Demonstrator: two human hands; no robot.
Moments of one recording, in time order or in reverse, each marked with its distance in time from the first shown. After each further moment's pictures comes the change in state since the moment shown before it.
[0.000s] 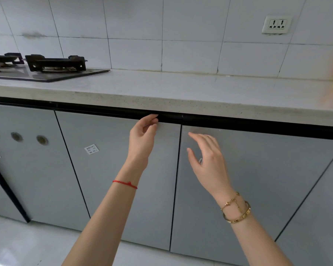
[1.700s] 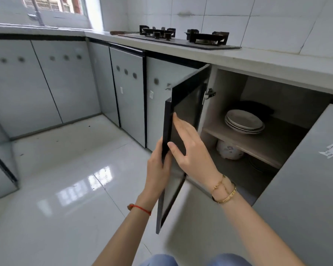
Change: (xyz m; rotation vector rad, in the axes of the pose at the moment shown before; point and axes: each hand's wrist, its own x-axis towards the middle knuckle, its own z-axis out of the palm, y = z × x) left_hand -0.258 -0.032 -0.268 0.492 0.416 0.214; right_hand -0.127 -0.296 0.083 0.584 -0.467 -0.485
